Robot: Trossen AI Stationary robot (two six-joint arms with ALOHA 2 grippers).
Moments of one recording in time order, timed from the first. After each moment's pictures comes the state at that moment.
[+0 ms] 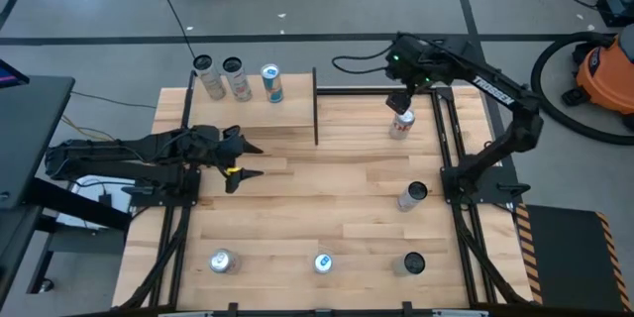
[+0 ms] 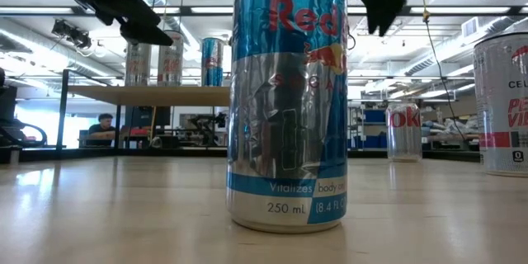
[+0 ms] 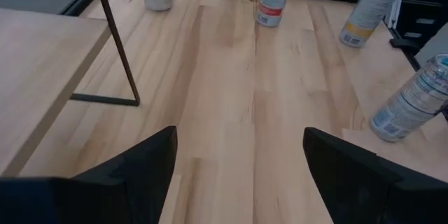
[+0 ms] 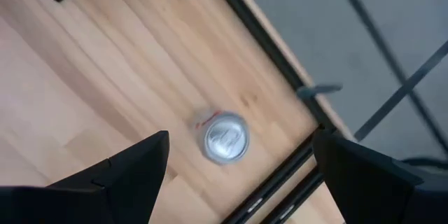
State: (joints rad) left arm 0.10 0.75 0.58 -0.31 0.03 -0.07; right arm -0.55 1.48 1.77 -1.53 0.26 0.10
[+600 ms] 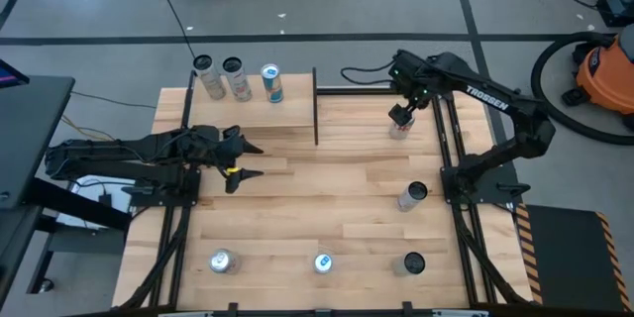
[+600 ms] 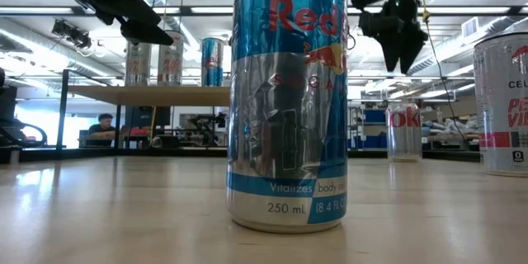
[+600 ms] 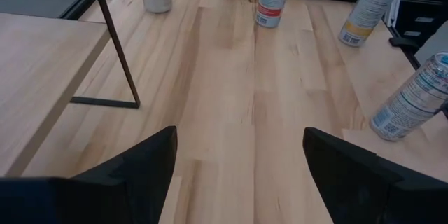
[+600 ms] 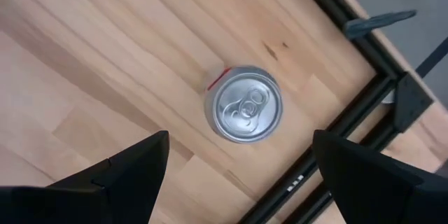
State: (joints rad) left arm 0.10 0.75 0.58 -0.30 0.03 -0.06; right arm -0.67 1.39 1.36 -1.34 0.13 0.16
